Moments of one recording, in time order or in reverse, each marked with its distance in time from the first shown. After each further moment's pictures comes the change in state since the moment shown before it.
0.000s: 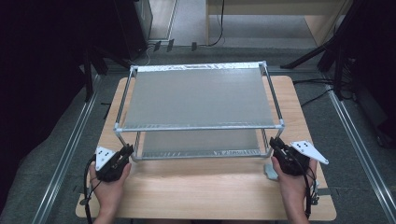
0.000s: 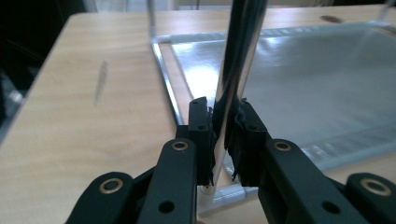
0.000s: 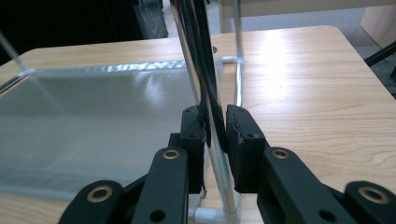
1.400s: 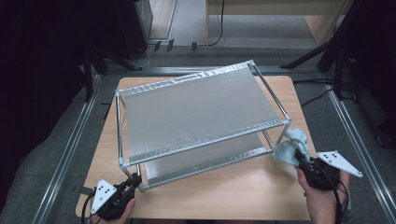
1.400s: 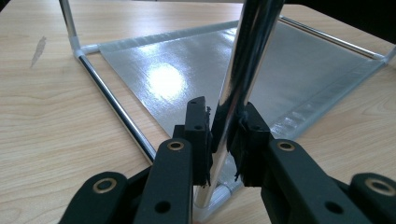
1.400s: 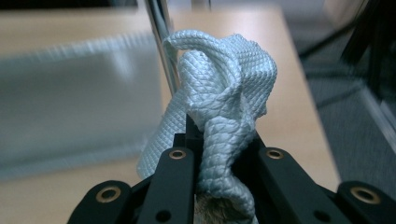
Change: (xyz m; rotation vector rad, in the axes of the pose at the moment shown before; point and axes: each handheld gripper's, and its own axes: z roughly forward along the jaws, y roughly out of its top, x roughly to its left) left arm -0.048 -0.032 -0.064 -0.006 -0.130 0.014; right arm -0.024 0.021 -0.068 0.054 -0.120 -0.045
